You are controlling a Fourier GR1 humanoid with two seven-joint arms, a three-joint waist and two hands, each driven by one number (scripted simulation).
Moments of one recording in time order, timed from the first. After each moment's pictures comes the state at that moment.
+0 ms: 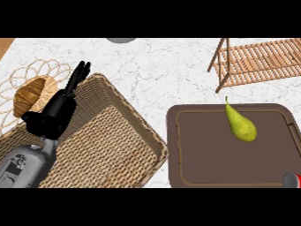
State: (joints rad) left arm -0.29 0.38 -0.28 -1.52 0.20 0.12 0.01; right arm -0.35 -0.53 -0.05 -1.70 -0.23 -0.21 -0.01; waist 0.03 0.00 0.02
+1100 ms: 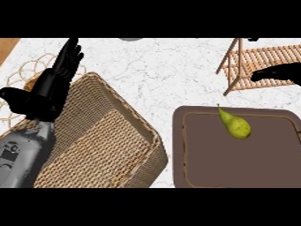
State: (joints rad) left arm -0.40 0.31 -0.16 -1.56 0.15 0.18 0.12; right arm -0.51 -0.78 0.14 -1.38 -0.49 0.86 -0.28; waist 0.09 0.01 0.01
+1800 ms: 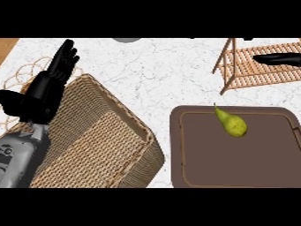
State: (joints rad) left arm -0.37 0.33 -0.14 -1.57 0.14 0.14 0.12; right arm -0.61 -0.90 0.18 -1.45 -0.20 0.84 -0.35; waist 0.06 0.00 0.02
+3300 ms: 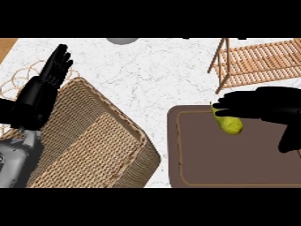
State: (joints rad) left arm -0.32 0.34 -0.11 -1.61 0.13 0.11 0.12; right arm -0.60 -0.92 0.60 -1.45 0.44 0.49 -0.63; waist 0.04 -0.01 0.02
